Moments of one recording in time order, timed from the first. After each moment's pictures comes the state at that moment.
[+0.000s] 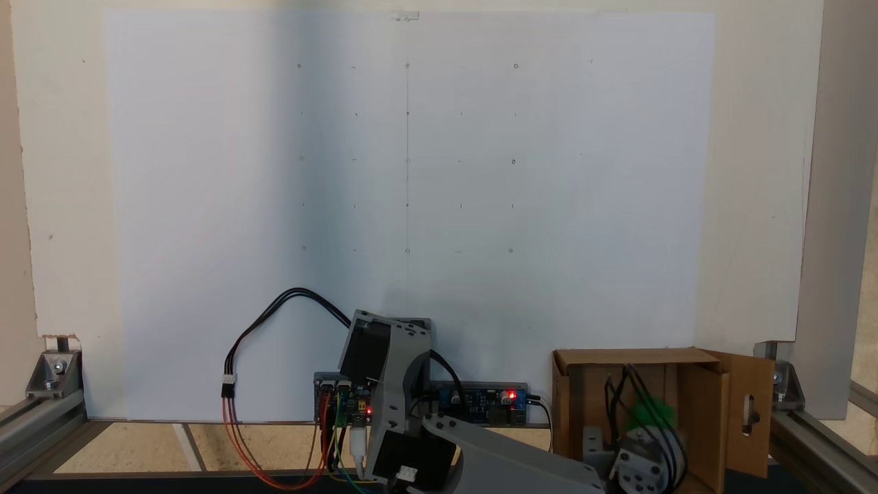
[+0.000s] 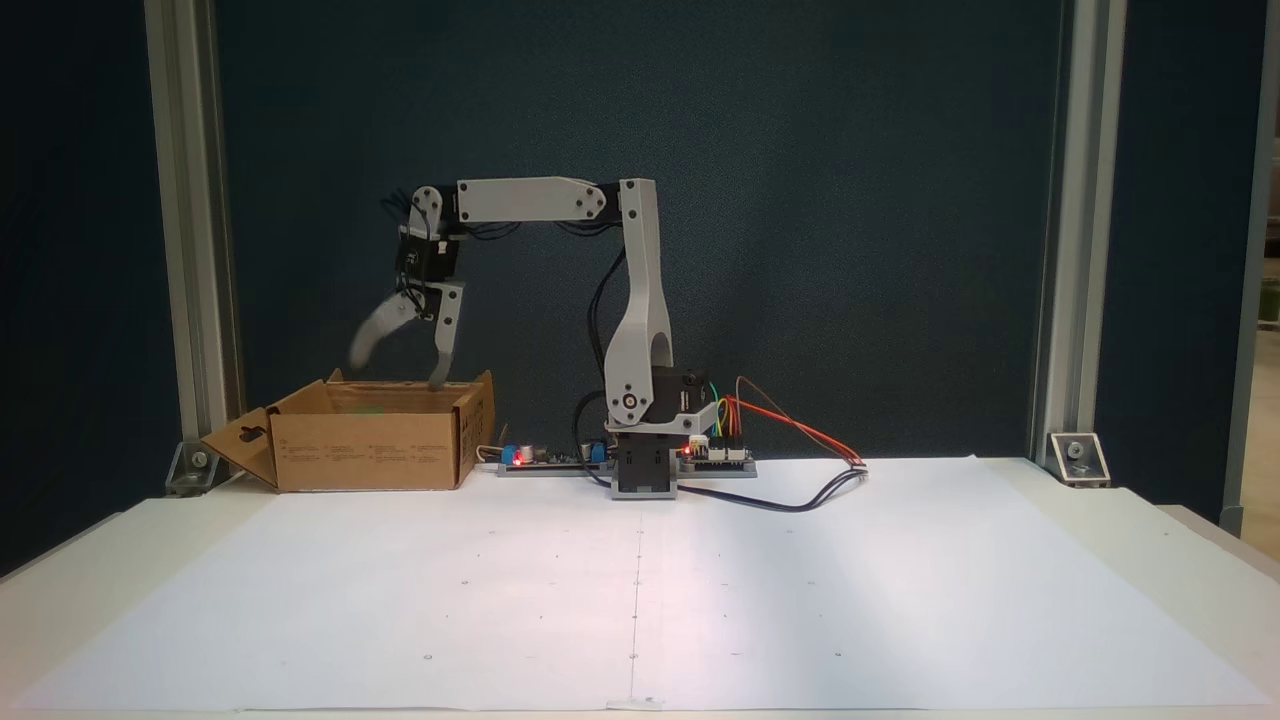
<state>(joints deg) 106.3 86.2 83.9 43.2 -27.0</state>
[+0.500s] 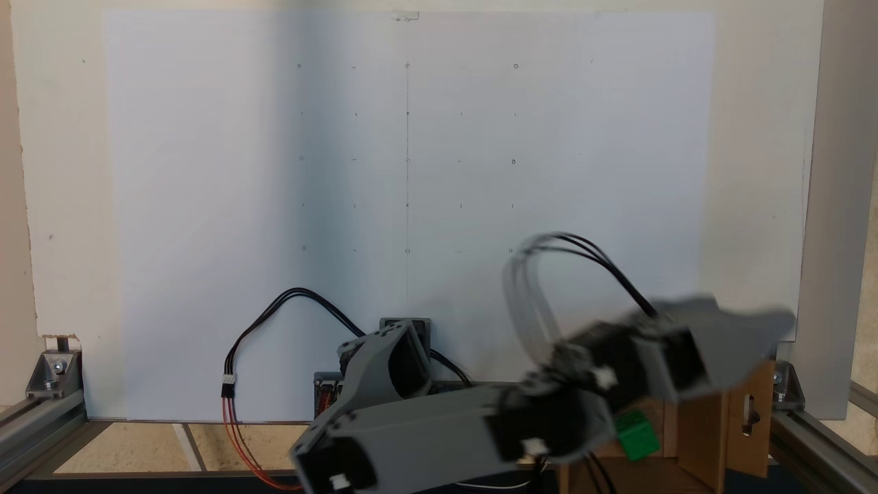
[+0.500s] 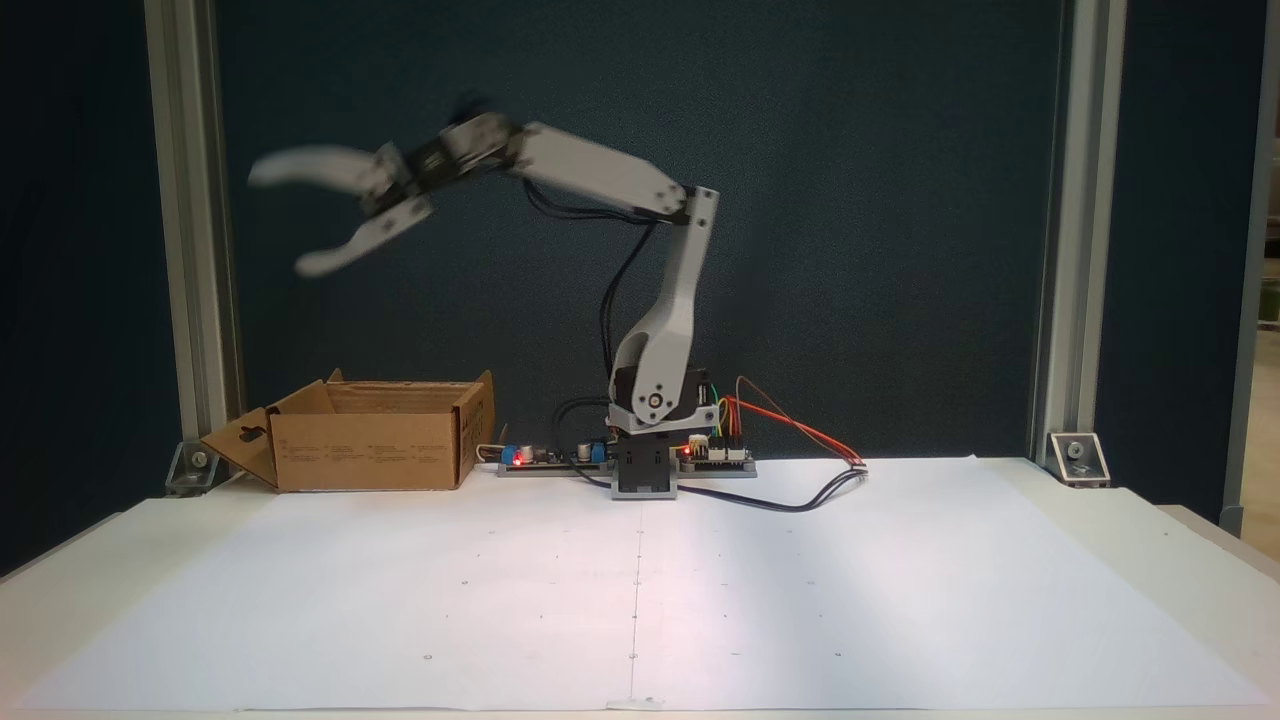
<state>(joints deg) 63.0 107.7 84.0 16.2 1.3</state>
